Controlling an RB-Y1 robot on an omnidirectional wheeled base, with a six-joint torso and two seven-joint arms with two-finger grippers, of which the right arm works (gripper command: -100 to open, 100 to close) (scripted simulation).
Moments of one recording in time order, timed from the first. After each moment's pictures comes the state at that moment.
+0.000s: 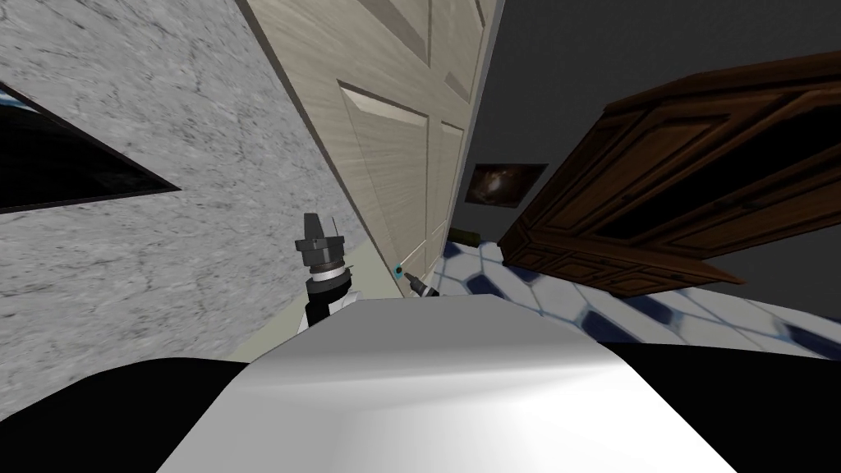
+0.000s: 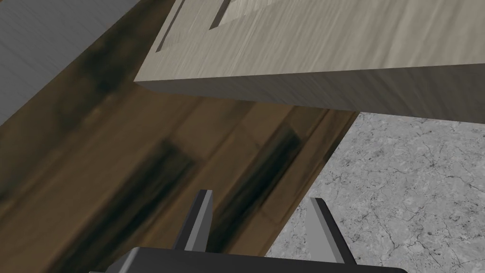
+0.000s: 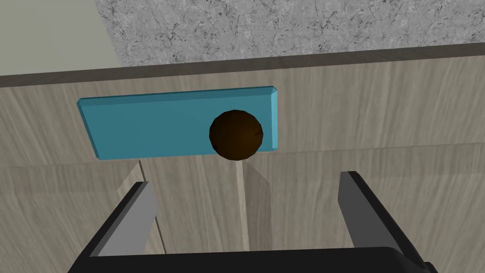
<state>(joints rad) -0.10 -0.12 0.92 -0.84 -0.08 -0.76 -0.08</state>
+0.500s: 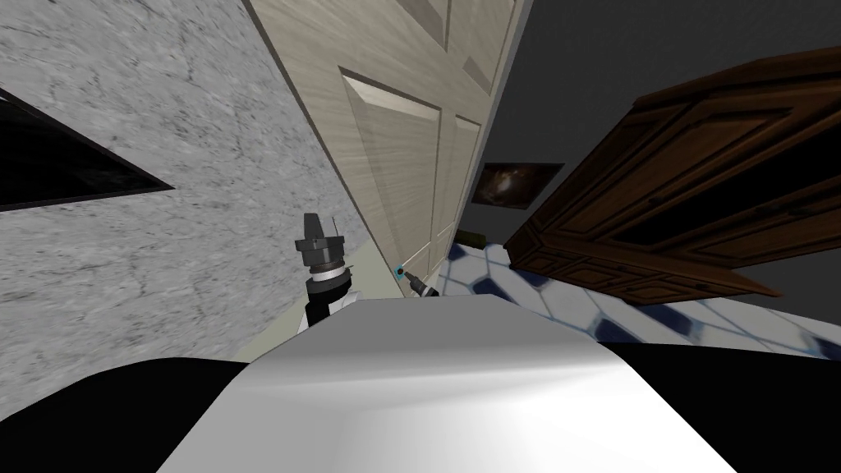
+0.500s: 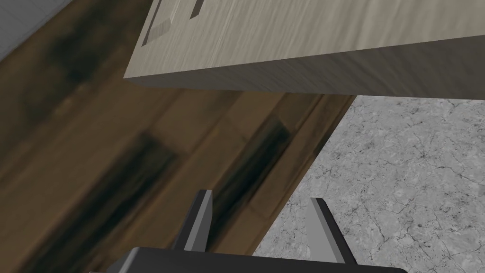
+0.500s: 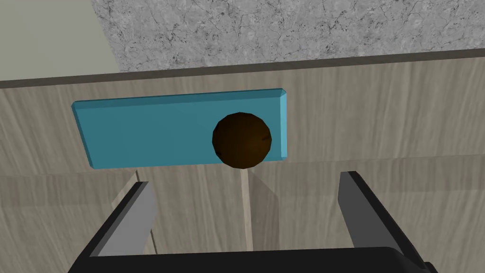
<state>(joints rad) -0.10 -0.11 0.91 -0.83 -0.08 -0.76 -0.07</state>
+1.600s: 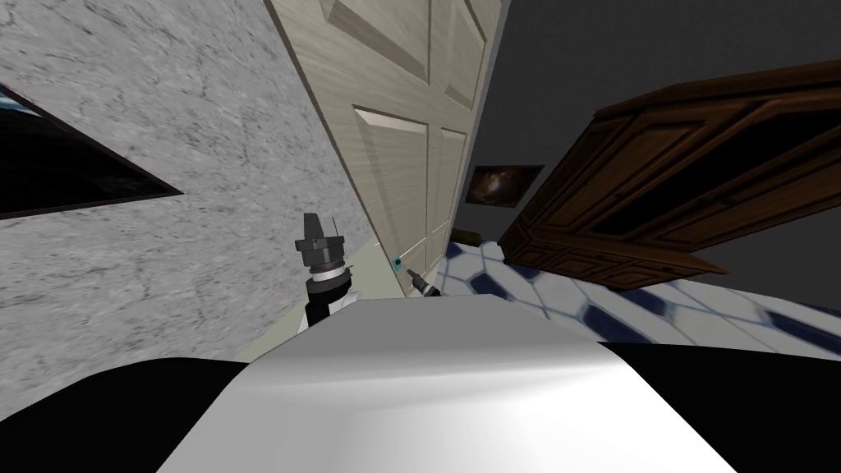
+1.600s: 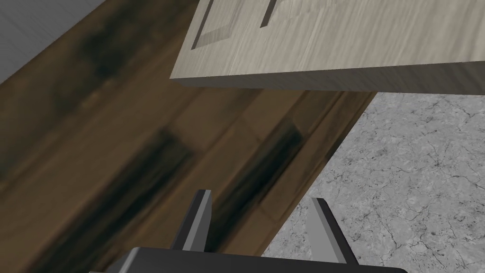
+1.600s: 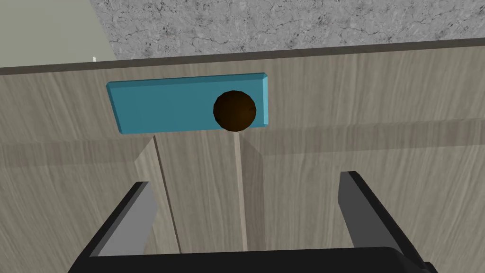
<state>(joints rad) -0.10 -0.09 0.85 -0.80 -0.09 -0.76 -0.06</state>
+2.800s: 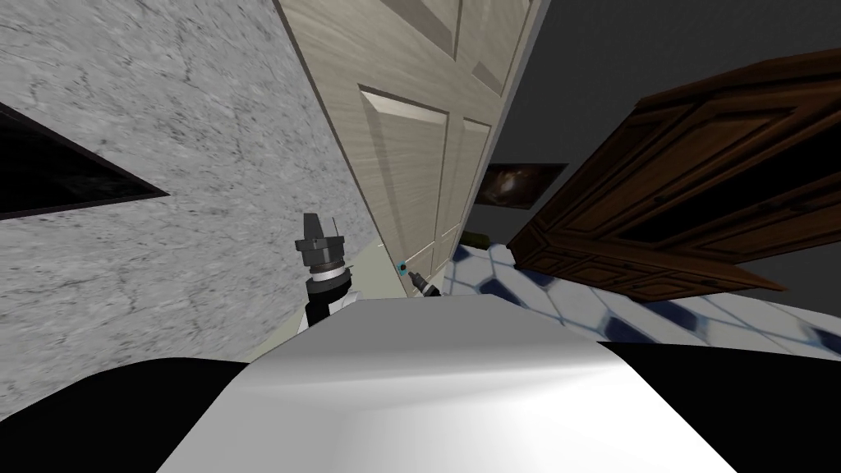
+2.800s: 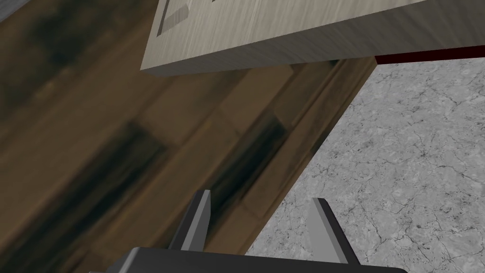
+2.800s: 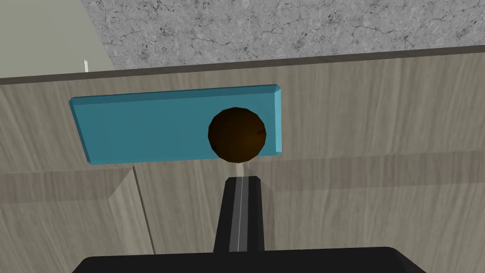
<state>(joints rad) -0.11 -0.07 0.83 -0.79 -0.09 -0.76 -0.05</state>
